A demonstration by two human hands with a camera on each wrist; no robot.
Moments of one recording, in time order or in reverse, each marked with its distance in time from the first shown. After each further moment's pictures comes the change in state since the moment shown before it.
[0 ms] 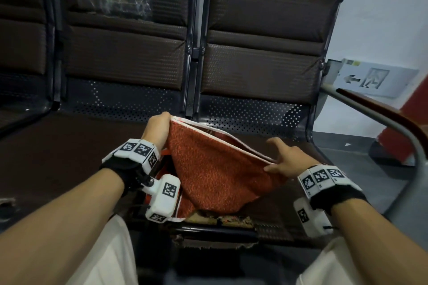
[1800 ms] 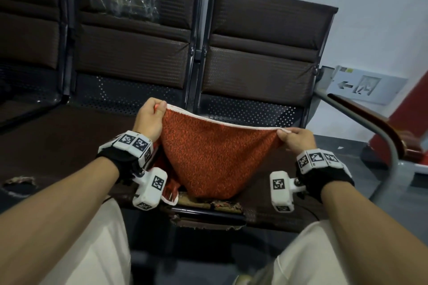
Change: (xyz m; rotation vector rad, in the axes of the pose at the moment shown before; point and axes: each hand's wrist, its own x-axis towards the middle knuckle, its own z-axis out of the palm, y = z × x) left_hand -0.029 0.009 -0.022 0.238 0.162 0.478; right_hand -0.006 0.003 -0.023 0.862 0.558 0.249
